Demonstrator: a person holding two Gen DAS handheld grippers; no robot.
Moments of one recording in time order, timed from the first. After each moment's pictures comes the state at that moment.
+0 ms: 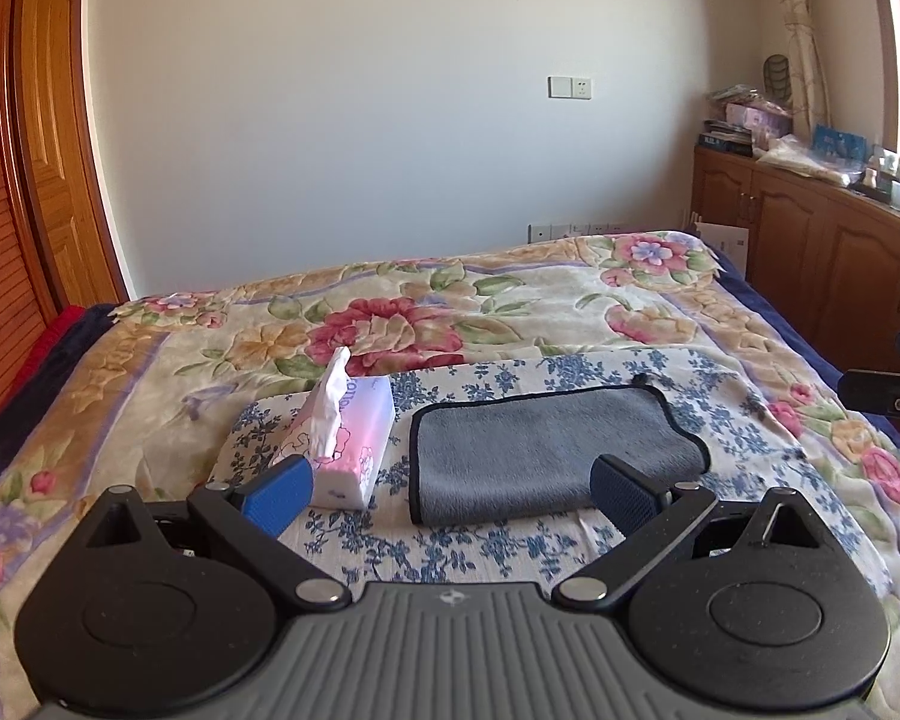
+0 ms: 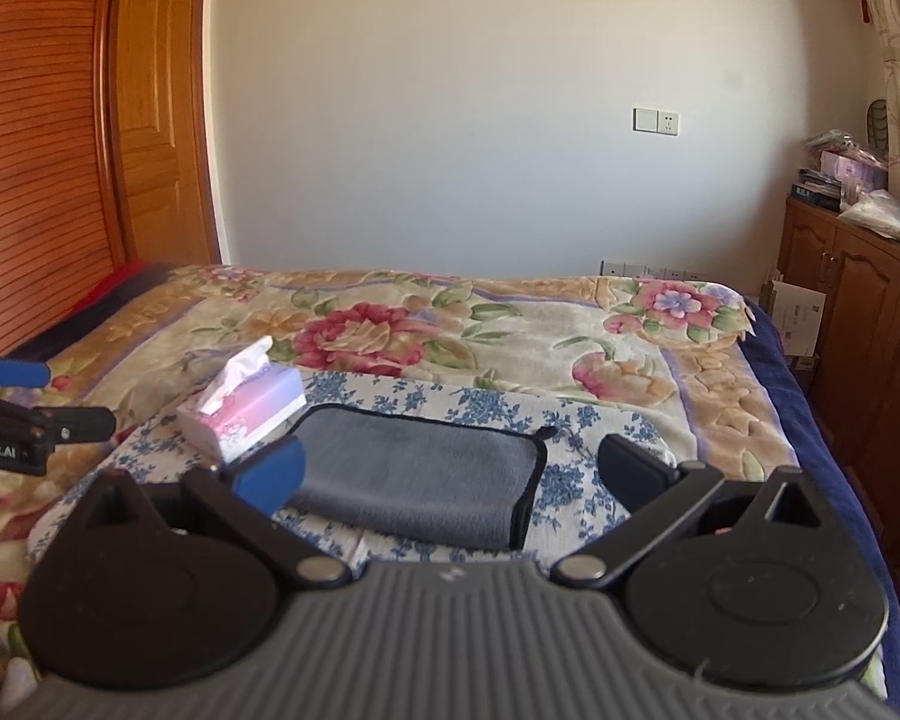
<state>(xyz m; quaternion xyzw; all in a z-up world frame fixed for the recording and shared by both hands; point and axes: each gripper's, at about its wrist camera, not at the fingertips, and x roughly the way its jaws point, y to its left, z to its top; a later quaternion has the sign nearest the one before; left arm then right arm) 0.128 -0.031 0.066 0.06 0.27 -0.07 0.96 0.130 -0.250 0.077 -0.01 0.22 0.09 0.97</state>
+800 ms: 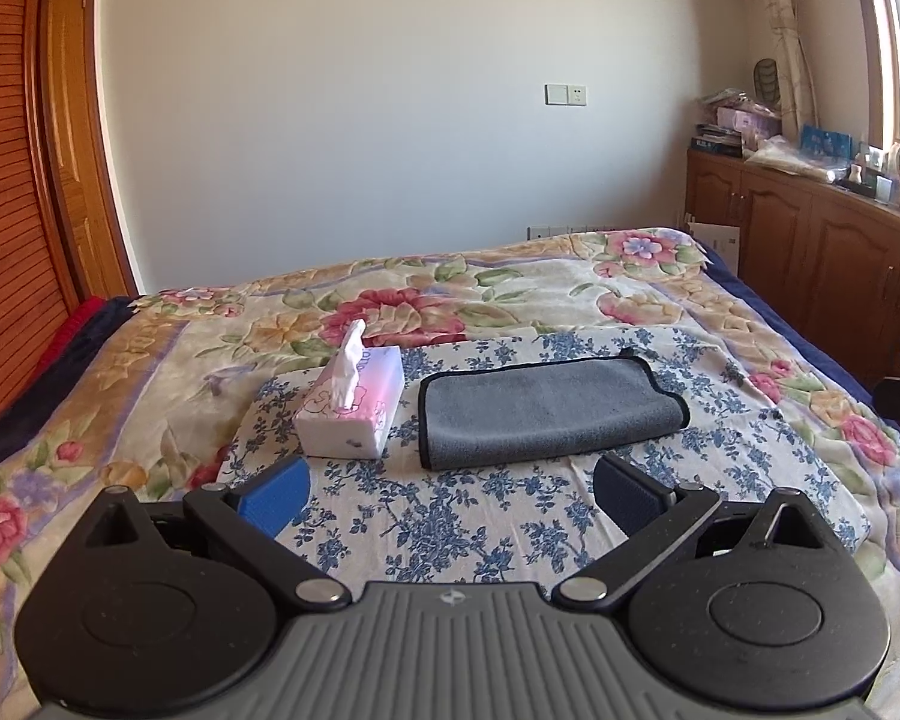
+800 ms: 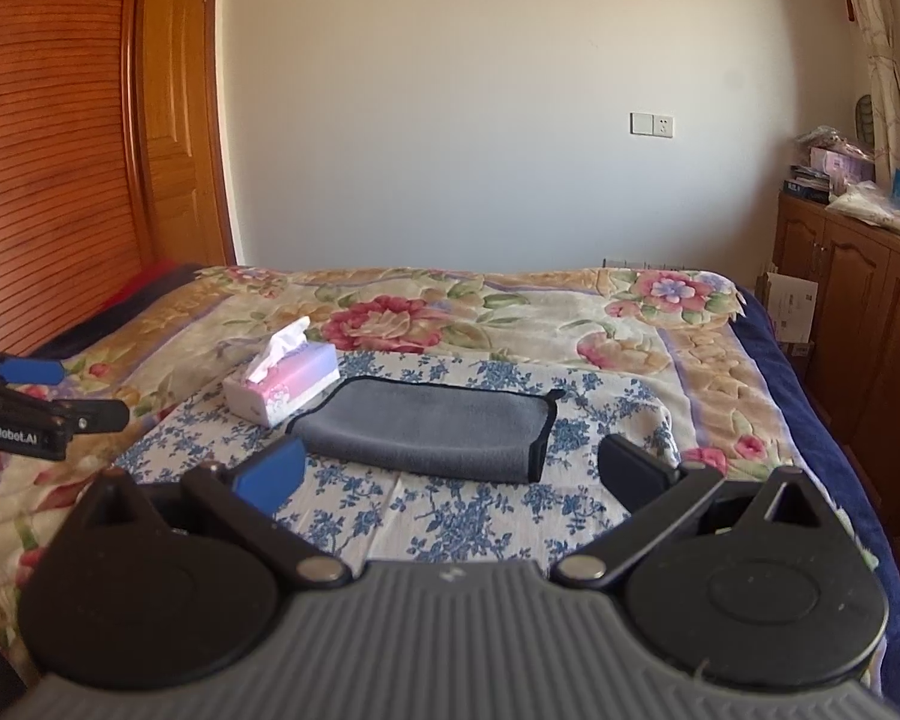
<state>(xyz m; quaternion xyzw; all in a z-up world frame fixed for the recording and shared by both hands) 0.059 -0.017 0.052 0.06 0.25 -0.06 0.96 0.062 -0.248 0.067 0.00 0.22 0.09 0.97</state>
